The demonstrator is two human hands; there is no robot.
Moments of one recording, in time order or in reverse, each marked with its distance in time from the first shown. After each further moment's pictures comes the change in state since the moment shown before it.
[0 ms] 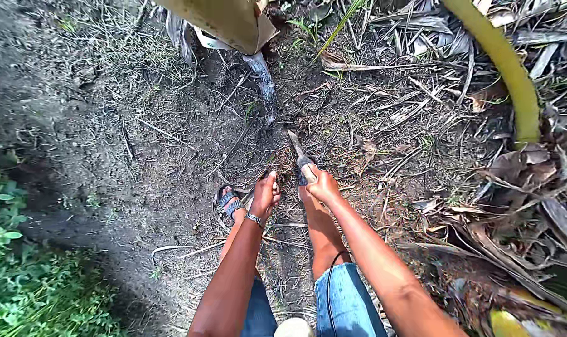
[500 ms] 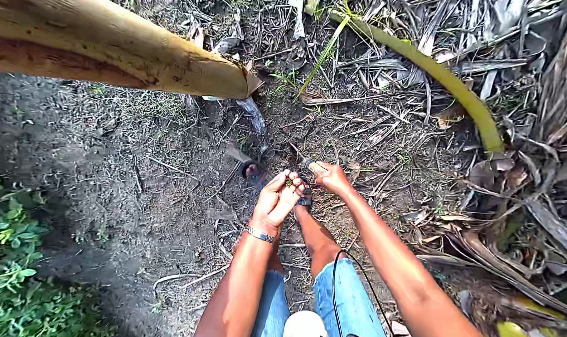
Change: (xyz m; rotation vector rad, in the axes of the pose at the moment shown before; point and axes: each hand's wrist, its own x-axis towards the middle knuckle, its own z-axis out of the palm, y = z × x) left_hand -0.083 0.103 0.096 -0.757 -0.425 -0.042; right_hand -0.003 -0.001 -0.117 0.285 0.082 -0.053
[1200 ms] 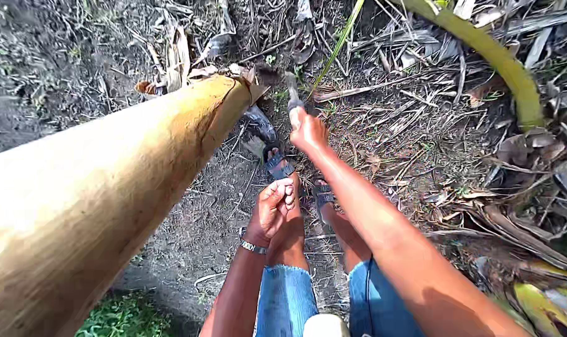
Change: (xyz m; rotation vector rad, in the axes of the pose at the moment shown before) left_hand 0.054 0.120 -0.001 0.568 -0.050 0.020; right_hand 0.135 -0.207 0.002 -0.275 0.259 0.008
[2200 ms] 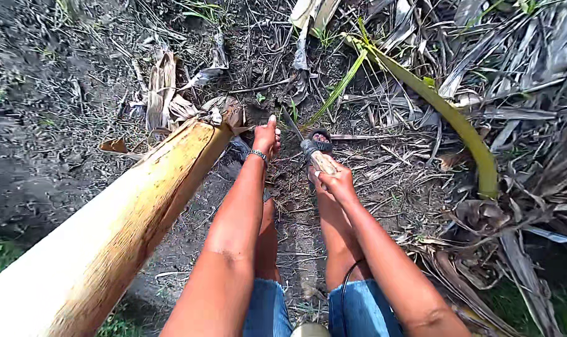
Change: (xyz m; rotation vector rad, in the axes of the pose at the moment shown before) left_hand 0.290 0.107 0.106 0.459 0.551 -0.148; right_hand 0.049 0.131 -0.085 0.820 -0.105 0.057
